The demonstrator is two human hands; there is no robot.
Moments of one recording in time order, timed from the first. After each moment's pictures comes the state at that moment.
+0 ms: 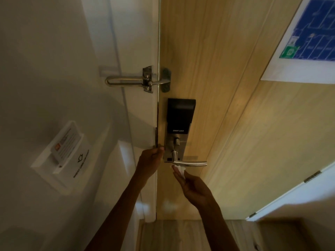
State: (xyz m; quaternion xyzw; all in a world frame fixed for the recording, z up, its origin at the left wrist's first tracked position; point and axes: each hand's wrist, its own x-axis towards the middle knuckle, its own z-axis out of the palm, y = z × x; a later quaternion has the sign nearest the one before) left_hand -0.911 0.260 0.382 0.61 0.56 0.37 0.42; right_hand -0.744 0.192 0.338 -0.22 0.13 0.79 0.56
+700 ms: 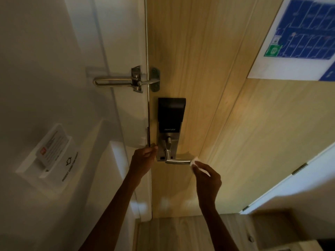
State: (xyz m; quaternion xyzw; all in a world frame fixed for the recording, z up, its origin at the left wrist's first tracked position) left_hand -0.909 0.258 0.385 0.61 0.55 0.38 0.44; right_hand -0.722 0.173 0.338 -0.67 -0.32 0.20 0.64
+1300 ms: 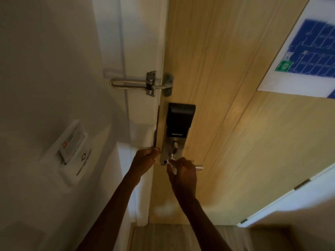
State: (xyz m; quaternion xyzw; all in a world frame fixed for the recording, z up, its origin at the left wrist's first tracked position) left_hand -0.926 0.280 0.369 0.53 0.53 0.38 0.55; right_hand -0.780 0.211 0.347 -0.67 -0.64 -0.01 0.37
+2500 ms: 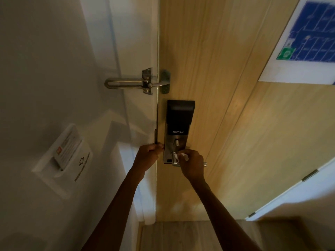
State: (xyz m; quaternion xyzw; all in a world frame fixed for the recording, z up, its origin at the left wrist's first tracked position) left_hand -0.922 0.295 0.371 0.56 0.52 0.38 0.53; right_hand -0.750 0.250 0.356 -0.70 -0.56 0.17 0.42
